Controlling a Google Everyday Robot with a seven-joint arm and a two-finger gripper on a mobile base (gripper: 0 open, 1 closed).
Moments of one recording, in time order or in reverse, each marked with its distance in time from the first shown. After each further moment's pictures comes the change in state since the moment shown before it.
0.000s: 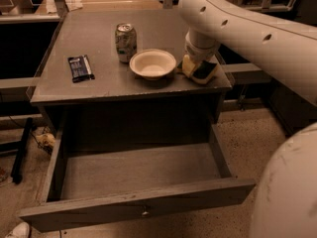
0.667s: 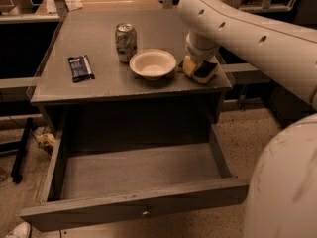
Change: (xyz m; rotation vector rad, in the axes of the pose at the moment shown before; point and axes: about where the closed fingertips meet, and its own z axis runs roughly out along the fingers) arm 0.002 -0.008 0.012 0.019 0.014 -0.002
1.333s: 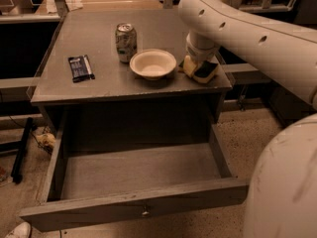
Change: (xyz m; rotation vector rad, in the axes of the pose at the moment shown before) arm 0.000 0.000 0.000 0.000 0.000 0.000
